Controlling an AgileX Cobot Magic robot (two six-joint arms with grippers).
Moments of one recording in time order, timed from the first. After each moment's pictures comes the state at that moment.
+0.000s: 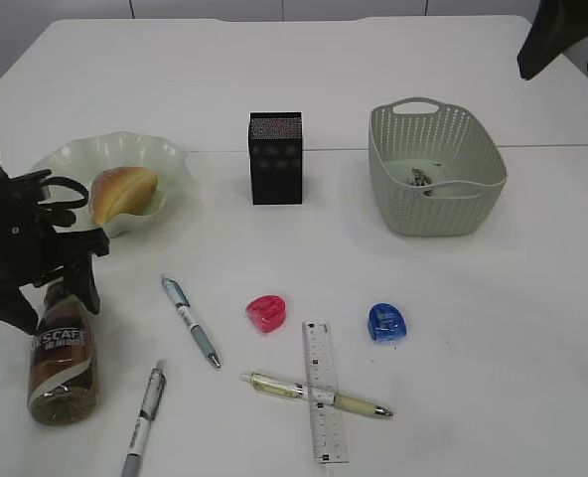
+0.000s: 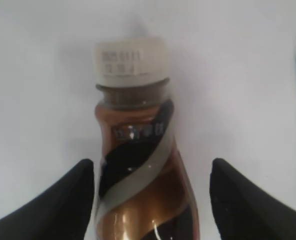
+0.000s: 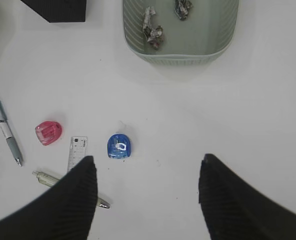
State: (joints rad) left arm -0.15 1.91 -1.13 -0.19 0.78 -0.36; right arm 0.14 1.52 -1.61 0.10 1.25 0.12
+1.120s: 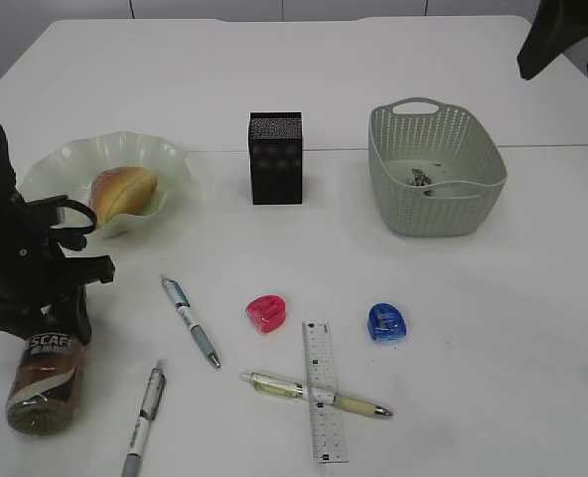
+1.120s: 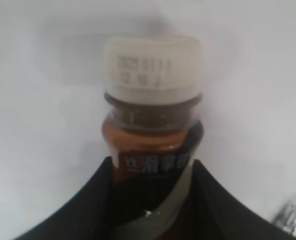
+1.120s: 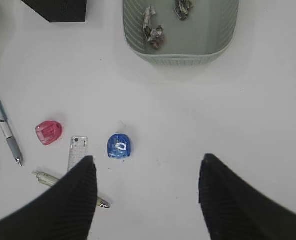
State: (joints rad) left arm -0.15 1.99 -1.14 -0.19 0.80 -0.29; right arm 0.14 1.52 -1.61 0.10 1.25 0.12
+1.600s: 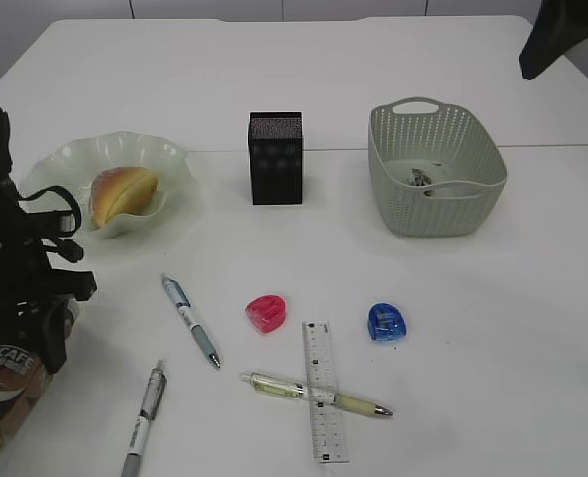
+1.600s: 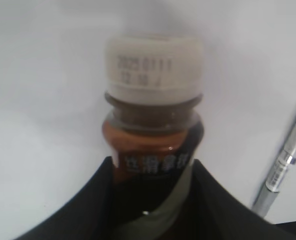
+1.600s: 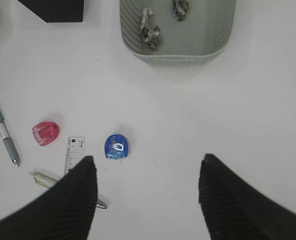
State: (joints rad) left arm -0.15 1.99 -1.21 -0.17 1.12 -0.10; right arm 0.14 1.52 -1.61 0.09 1.25 0.12
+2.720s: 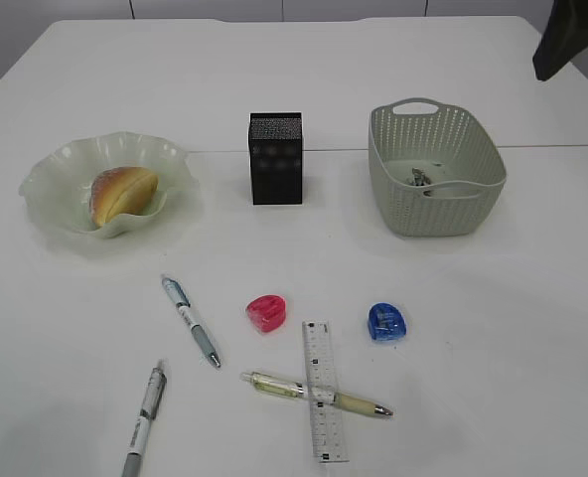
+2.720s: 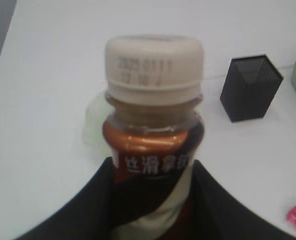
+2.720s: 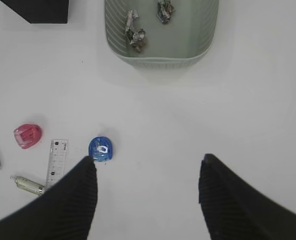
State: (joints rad) left arm -0.15 0.96 -0.74 0.05 0.27 -0.08; right arm 0.14 1.52 -1.61 0.04 1.25 0.12
